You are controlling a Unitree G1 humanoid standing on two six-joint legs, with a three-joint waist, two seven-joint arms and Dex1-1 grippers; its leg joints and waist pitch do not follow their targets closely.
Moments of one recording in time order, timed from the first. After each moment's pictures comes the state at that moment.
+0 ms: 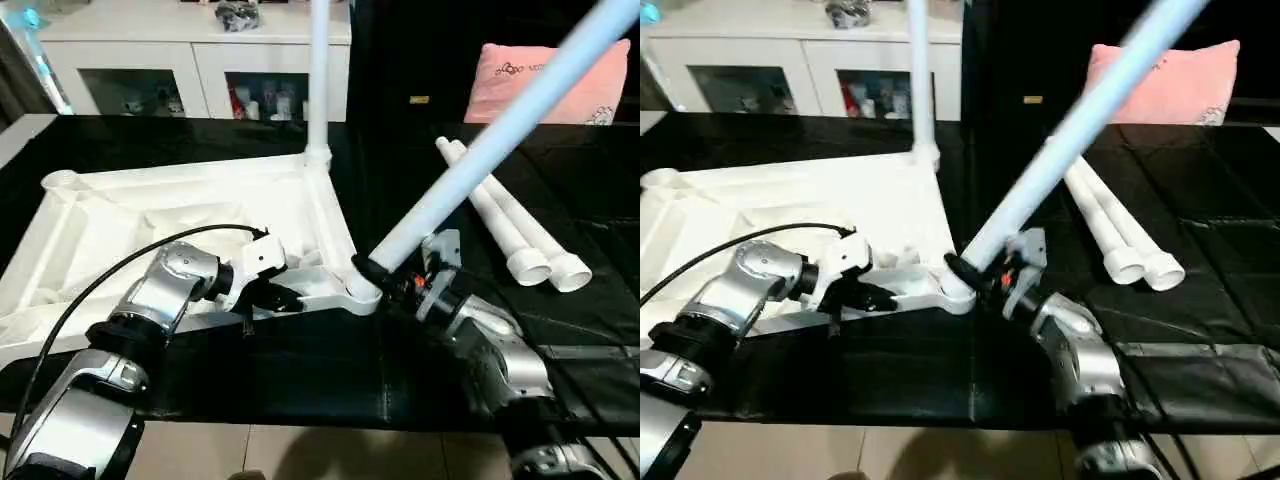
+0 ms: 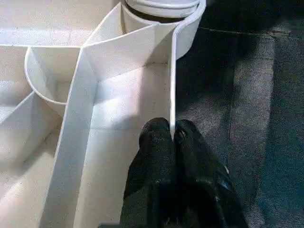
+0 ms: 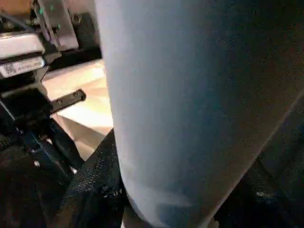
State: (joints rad) left arm -0.68 0.41 -0.31 0.74 0.04 0.06 -1.24; right arm -0.33 -0.17 0.04 0.44 0.28 0.04 0.82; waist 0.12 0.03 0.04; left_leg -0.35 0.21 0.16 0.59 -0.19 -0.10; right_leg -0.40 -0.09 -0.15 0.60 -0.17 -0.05
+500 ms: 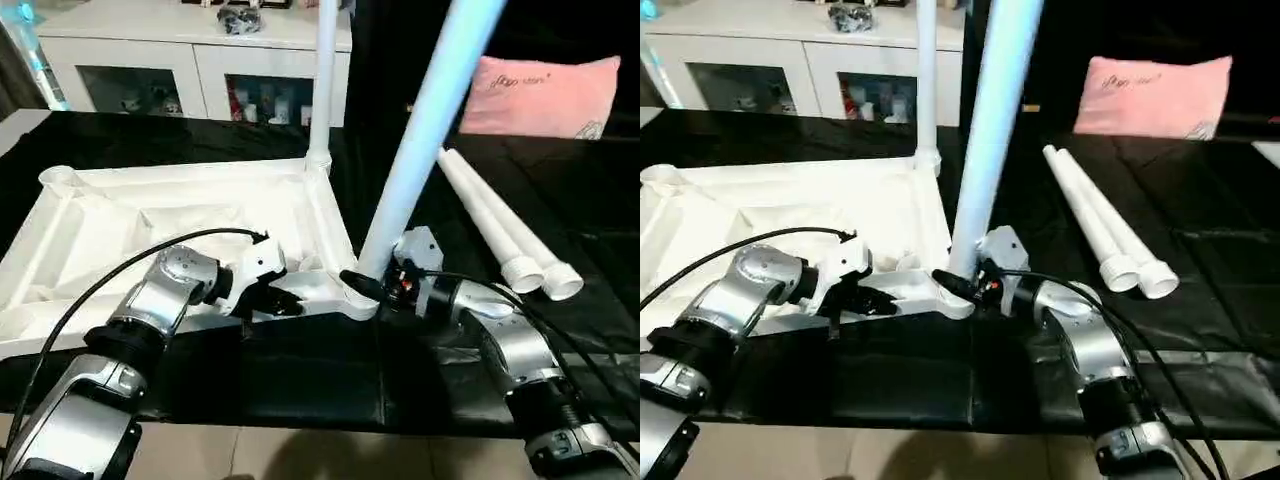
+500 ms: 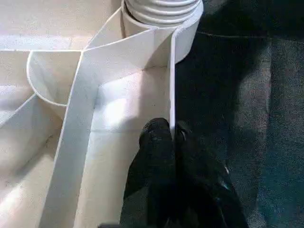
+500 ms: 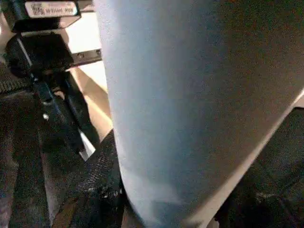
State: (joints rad) left arm -0.65 0.42 -0.31 0.71 0.04 0.06 -1.24; right arm -0.42 -0.26 0.17 0.46 0.15 0.03 0.89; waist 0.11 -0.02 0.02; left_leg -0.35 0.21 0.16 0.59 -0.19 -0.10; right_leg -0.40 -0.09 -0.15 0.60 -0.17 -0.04
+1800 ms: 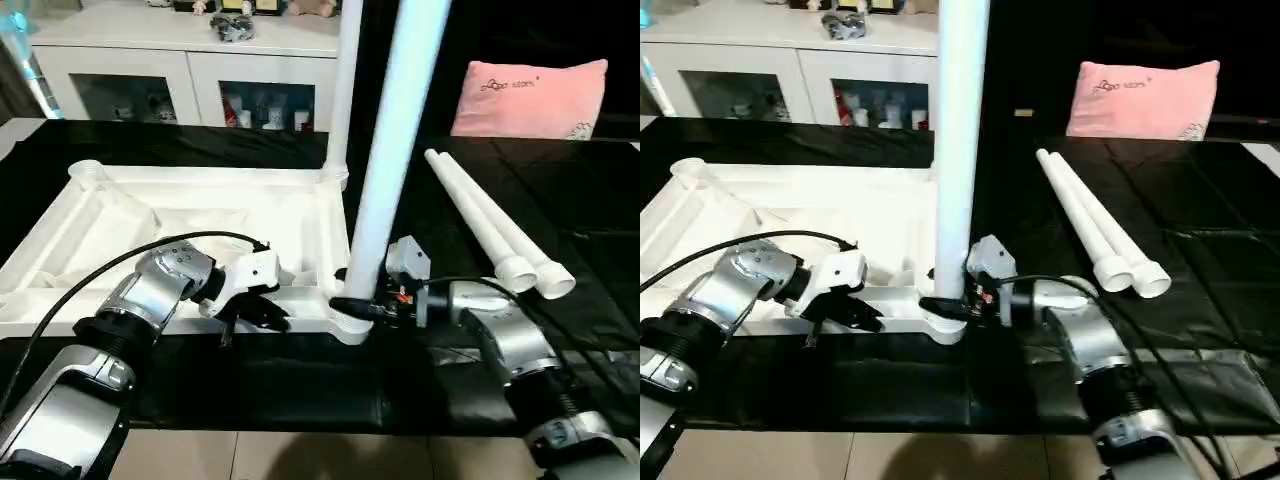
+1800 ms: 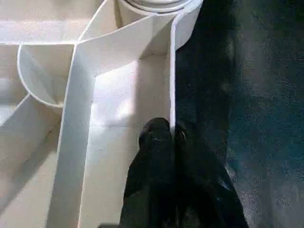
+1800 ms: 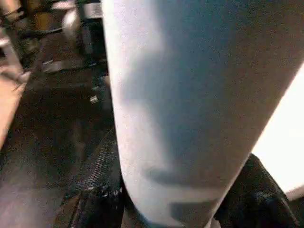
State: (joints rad) left arm -0.69 0.46 -0.37 0.72 0.10 0.05 -1.35; right arm -0.47 -0.23 0.19 0.53 0.16 0.02 1.06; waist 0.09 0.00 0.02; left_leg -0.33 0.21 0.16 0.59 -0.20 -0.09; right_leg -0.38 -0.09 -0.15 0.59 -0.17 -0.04
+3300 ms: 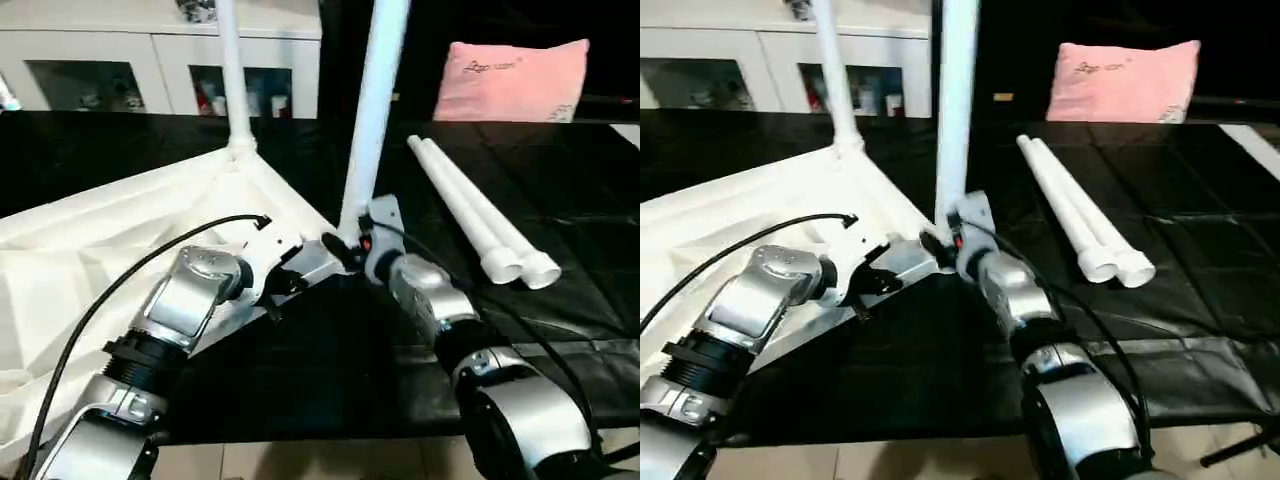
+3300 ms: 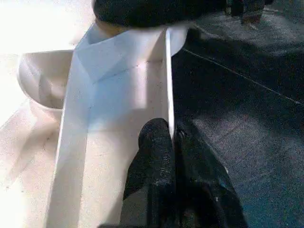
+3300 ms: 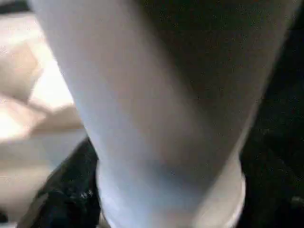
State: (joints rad) left arm -0.58 0.33 -0.28 0.29 0.09 0.65 -0.91; right arm -0.76 -0.03 0.02 1.07 0.12 -0.01 0.42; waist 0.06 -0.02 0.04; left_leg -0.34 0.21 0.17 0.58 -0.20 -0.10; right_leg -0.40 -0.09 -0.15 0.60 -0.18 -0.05
